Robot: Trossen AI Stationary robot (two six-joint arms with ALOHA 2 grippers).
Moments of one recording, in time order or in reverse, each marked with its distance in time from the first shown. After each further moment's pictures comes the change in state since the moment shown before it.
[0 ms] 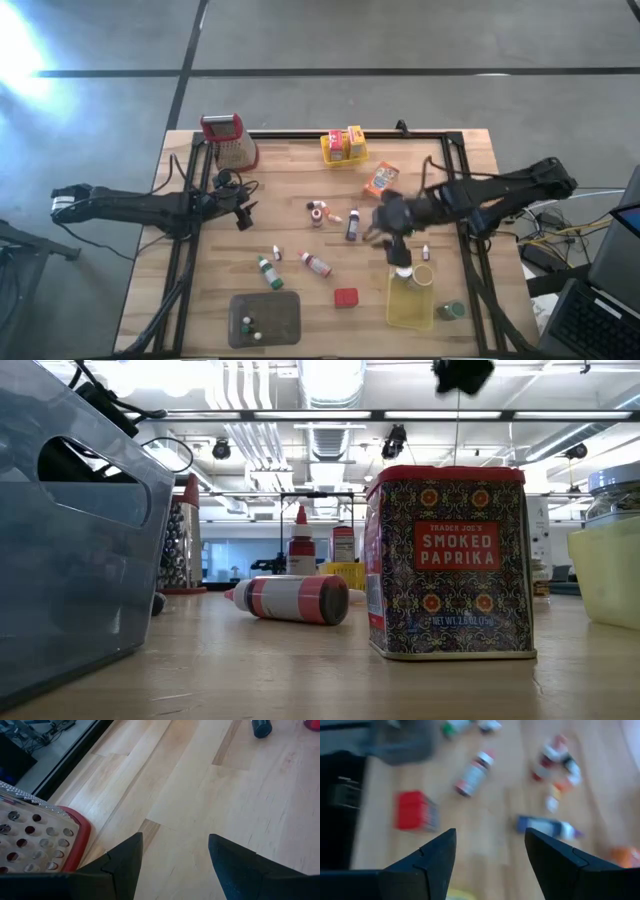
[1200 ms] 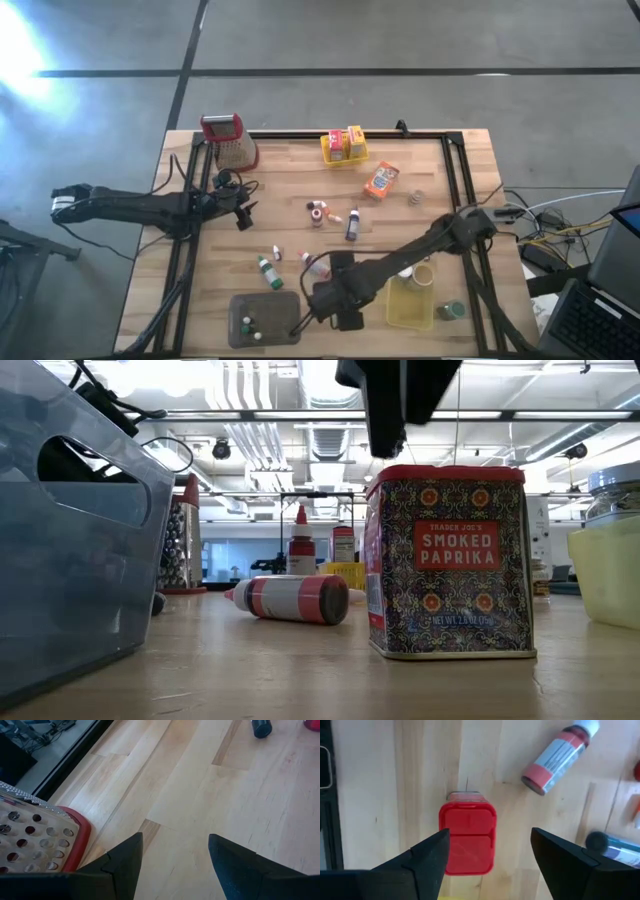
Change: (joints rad) left arm 0.000 0.000 0.000 0.000 0.000 0.000; right arm 0.215 0.958 0.966 -0.561 0.055 0.086
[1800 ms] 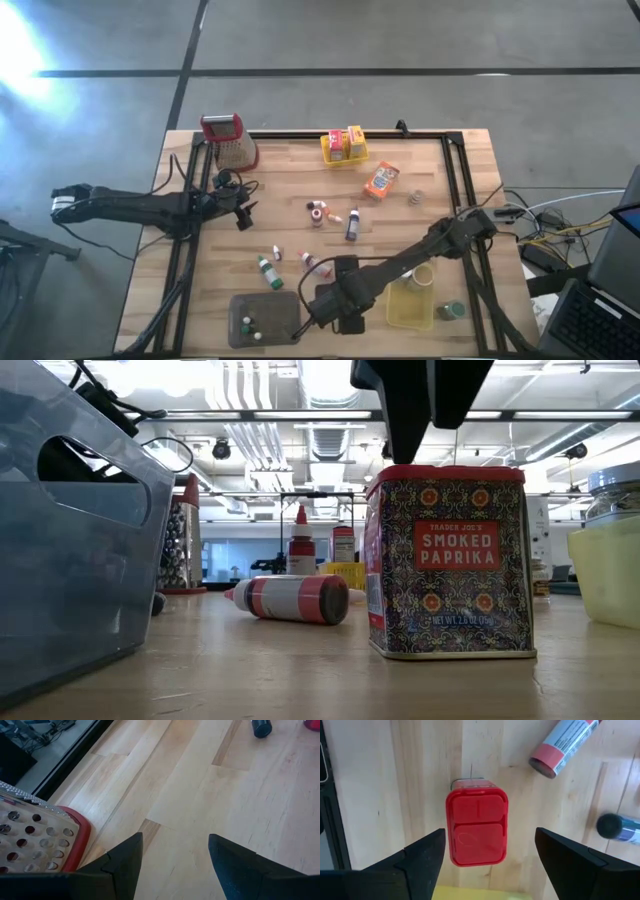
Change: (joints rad) left arm 0.000 0.000 0.000 0.000 0.000 0.000; right arm 0.019 0.038 0.045 -0.063 -0.013 0.079
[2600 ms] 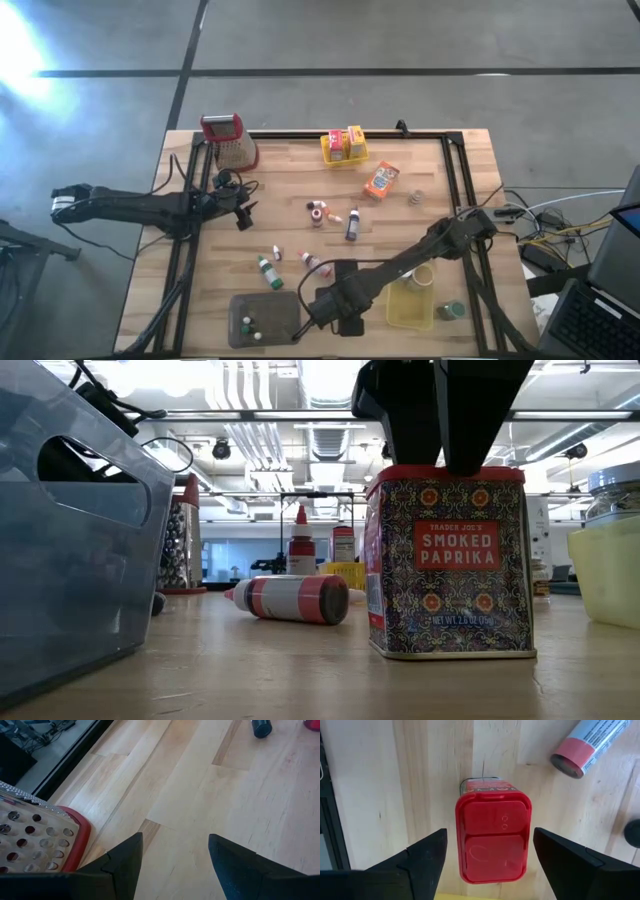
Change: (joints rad) left arm 0.000 0.000 0.000 0.000 0.000 0.000; right arm 0.002 0.001 -0.092 0.087 -0.044 0.002
